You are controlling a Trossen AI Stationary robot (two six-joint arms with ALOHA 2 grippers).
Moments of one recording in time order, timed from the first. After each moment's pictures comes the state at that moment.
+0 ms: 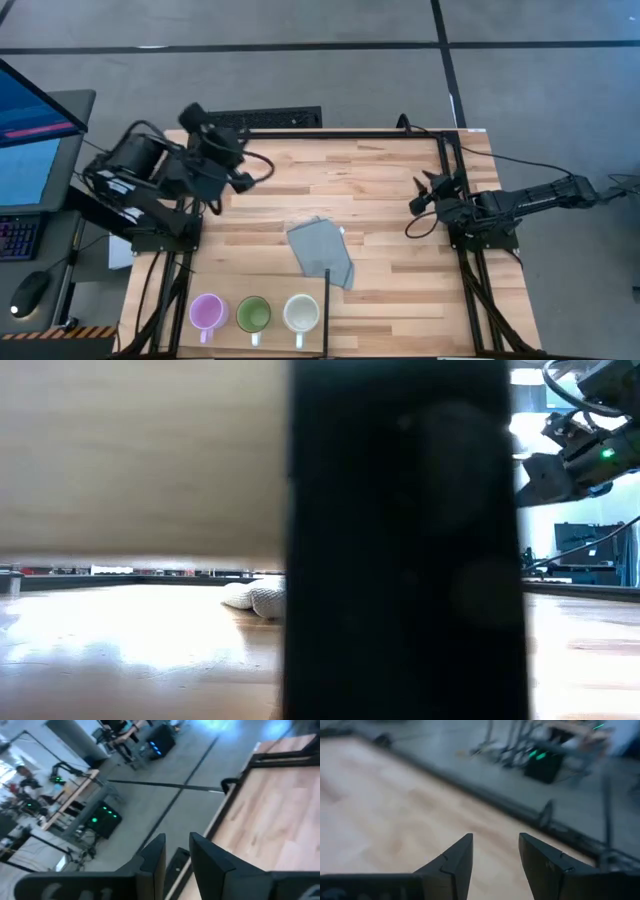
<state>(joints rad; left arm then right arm) -0.30 1.52 2.23 -1.56 -1.11 -0.24 0.17 0.46 0.23 -0.48 1.07 0.45</state>
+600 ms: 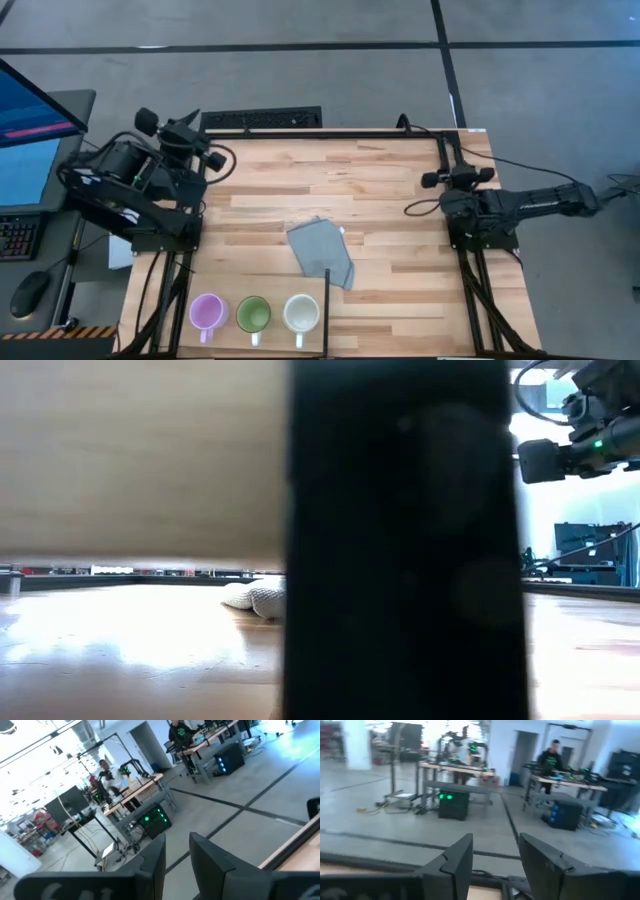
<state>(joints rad) -0.29 1.18 1.70 -1.57 -1.48 -0.57 0.07 0.42 0.23 -0.40 1.57 0.41</state>
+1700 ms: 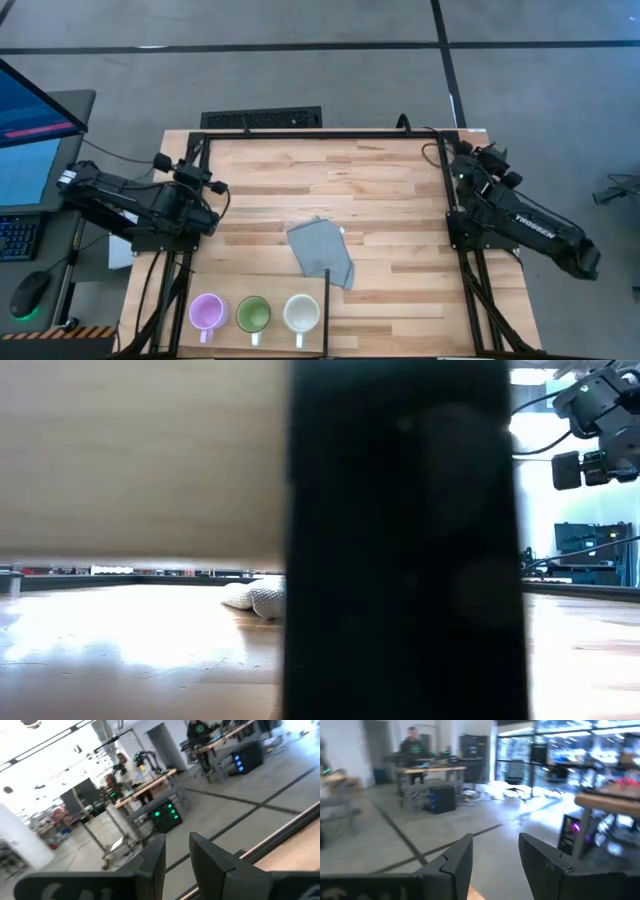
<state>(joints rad) -0.26 0.88 0.77 -1.57 -1.57 -1.23 -0.69 0.38 0.23 -0.32 1.57 0.42</state>
